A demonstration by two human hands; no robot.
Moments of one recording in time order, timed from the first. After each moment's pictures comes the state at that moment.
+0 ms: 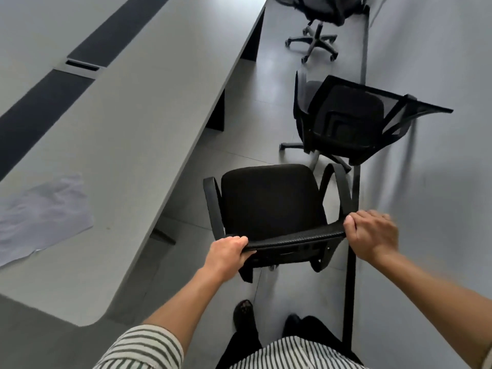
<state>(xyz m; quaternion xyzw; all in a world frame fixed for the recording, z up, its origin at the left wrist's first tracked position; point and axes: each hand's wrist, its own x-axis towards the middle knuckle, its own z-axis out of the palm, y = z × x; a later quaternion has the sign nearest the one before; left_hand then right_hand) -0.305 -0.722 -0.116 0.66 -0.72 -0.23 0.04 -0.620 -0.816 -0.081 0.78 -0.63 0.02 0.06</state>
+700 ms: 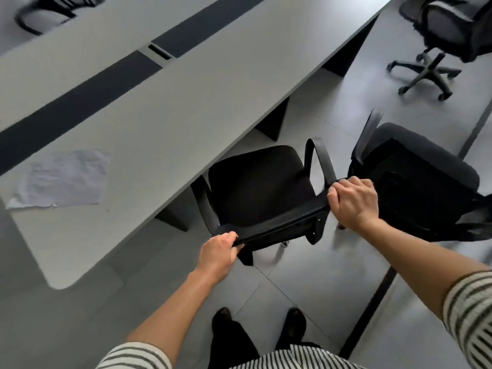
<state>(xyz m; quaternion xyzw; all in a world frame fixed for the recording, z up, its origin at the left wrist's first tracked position) -0.353 -0.849 -0.106 0.85 -0.46 -0.22 0.13 -0.544 -1.114 -0.084 0.92 -0.40 0.05 0.04</state>
